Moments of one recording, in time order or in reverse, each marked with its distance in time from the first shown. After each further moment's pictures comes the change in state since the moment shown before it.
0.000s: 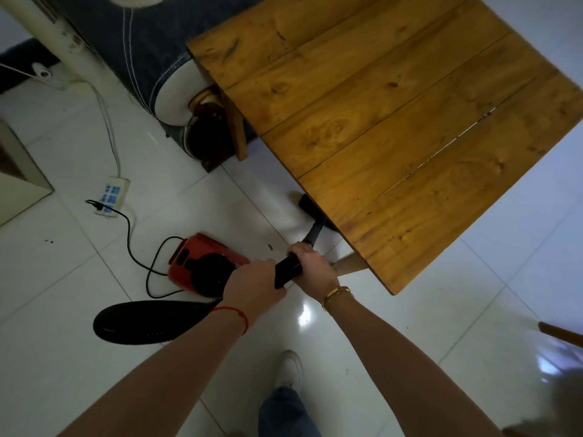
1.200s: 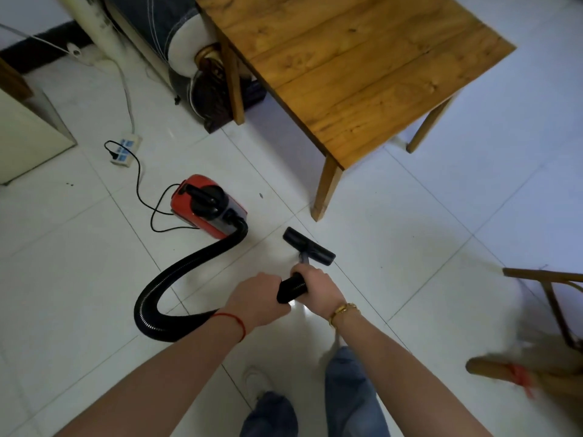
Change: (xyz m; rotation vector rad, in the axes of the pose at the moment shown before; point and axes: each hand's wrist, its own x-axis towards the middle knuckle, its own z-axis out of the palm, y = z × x) left_hand -0.266 0.072 0.163 -0.111 -0.144 0.035; right_hand -0.314 0.048 0.094 0.051 -0.085 -0.033
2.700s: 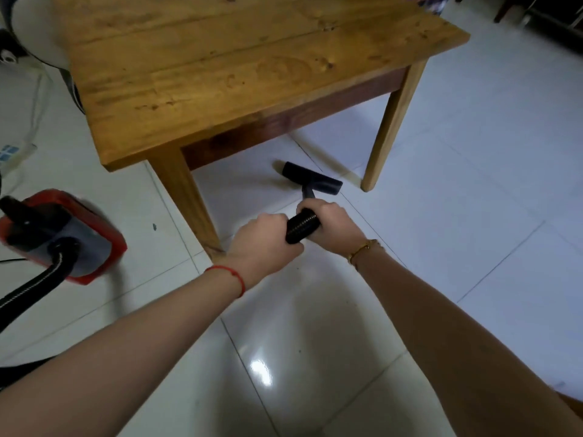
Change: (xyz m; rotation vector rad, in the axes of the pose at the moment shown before) left_hand 0.370 0.306 0.070 -0.043 0.516 -0.004; right_hand 0.194 0.405 -0.235 -0.118 0.298 -0.369
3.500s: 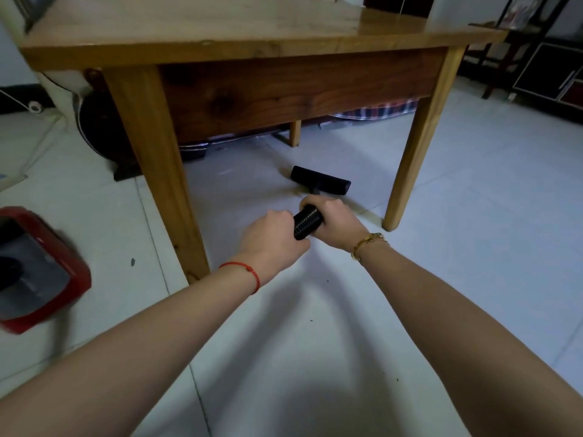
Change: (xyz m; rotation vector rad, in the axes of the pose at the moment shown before) left_hand 0.107 -0.065 0.102 -0.034 0.293 0.051; right_hand 0.101 0.088 0.091 -0.170 0.187 -0.200
